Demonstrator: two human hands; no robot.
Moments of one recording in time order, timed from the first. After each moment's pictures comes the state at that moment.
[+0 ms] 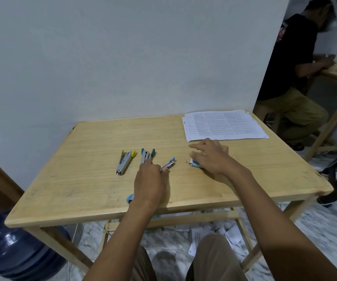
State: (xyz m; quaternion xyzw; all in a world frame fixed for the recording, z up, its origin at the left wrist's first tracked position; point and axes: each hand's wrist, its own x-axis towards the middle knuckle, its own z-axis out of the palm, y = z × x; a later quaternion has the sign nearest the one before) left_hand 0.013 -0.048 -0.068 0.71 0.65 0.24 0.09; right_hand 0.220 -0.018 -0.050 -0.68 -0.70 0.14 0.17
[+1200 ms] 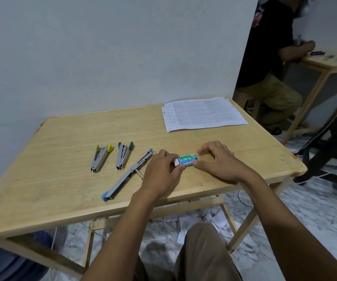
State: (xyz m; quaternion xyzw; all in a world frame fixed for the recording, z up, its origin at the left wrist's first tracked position) left_hand 0.073 -0.046 -0.082 0.81 0.48 0.27 0.20; right_hand 0.277 -0.078 -0.064 -0.67 -0.67 0.21 0.24
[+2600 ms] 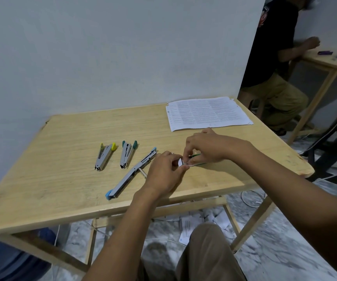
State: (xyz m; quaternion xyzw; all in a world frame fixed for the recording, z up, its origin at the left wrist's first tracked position) left_hand 0.068 -0.043 -0.080 0.80 0.47 0.27 0.24; right_hand 0.248 -0.033 -0.012 -0.52 -0.85 0.08 -0.02
